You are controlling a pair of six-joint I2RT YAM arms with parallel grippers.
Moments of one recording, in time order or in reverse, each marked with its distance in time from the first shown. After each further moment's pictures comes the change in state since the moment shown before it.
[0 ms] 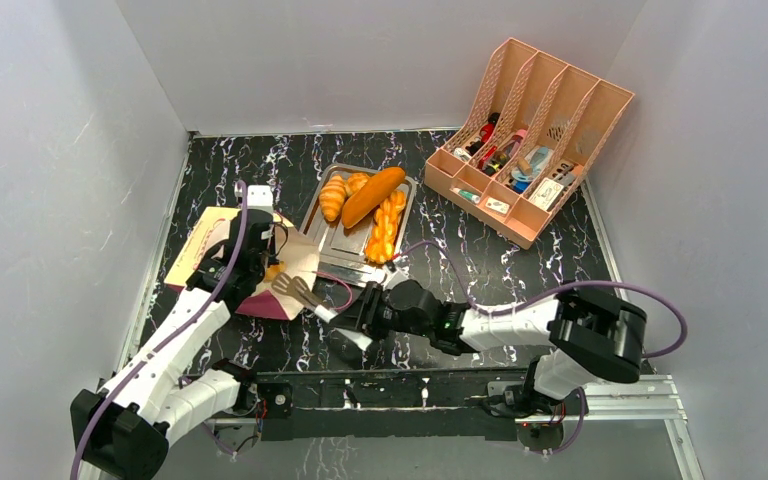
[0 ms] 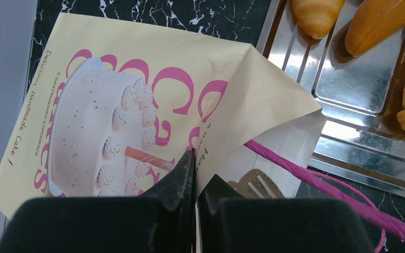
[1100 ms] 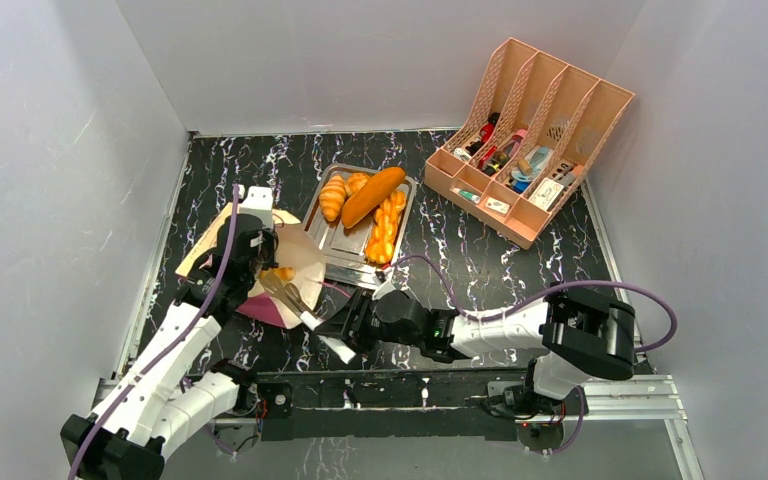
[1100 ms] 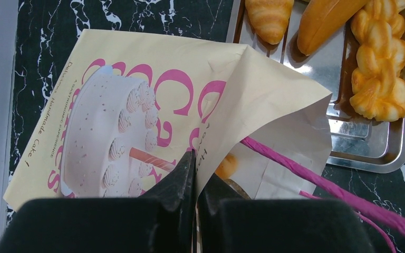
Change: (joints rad) left arm 0.000 -0.097 0.006 -0.007 0.124 0.065; right arm 0.090 0.073 0.072 0.010 0.037 0.178
